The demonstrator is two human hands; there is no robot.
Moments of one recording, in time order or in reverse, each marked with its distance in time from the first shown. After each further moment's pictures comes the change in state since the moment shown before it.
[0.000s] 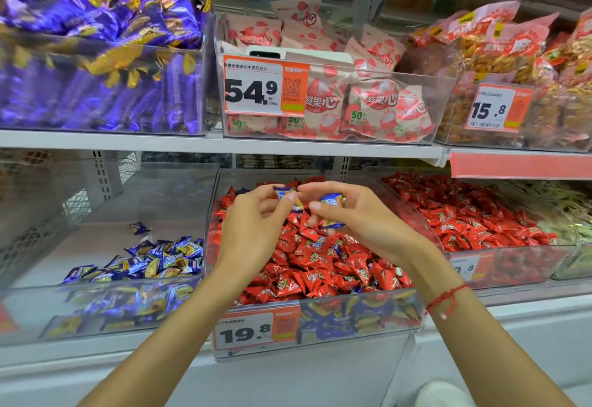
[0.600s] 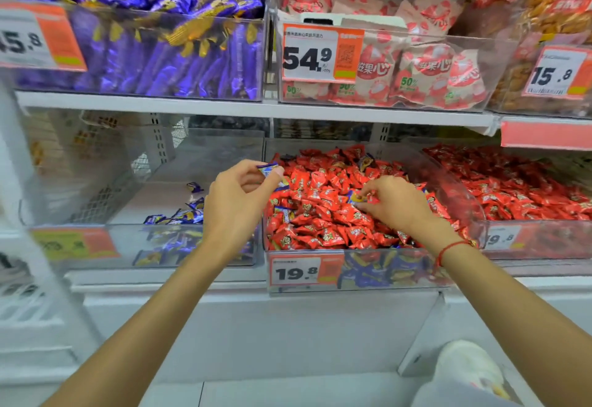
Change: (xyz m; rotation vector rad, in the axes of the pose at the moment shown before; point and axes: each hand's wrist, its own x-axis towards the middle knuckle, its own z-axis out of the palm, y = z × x) left_hand -0.036 -0.021 -0.071 -0.018 0.183 -0.123; right_hand 0.017 0.053 0.003 -1.180 0.210 0.083
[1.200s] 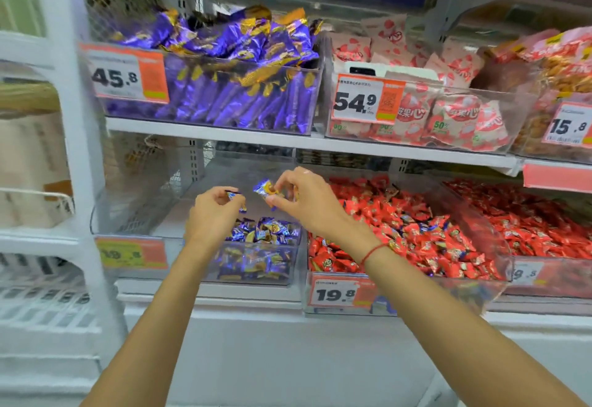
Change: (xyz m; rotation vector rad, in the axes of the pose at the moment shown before) left_hand 0.037 -0.044 -0.083 0.047 0.117 -0.299; right_hand 0.019 -0.183 -0.001 0.473 0.076 -0.400
